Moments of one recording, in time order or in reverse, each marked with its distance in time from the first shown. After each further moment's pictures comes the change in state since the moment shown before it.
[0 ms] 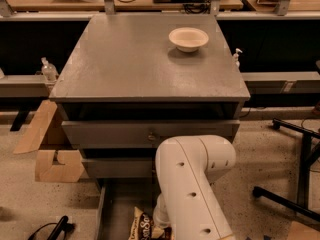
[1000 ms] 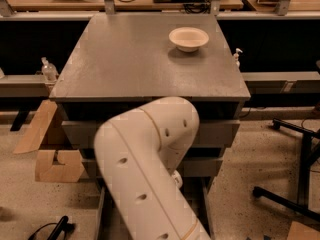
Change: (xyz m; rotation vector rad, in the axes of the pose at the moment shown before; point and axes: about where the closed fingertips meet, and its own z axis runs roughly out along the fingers) arm -0.050 -0.060 -0.120 0.265 0.061 0.083
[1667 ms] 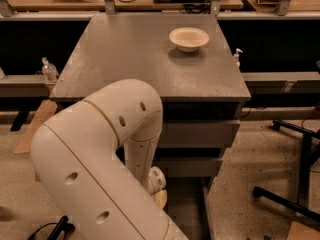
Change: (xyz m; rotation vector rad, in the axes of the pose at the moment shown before) arm -0.091 -0.017 -0.072 0.193 -0.075 -0.023
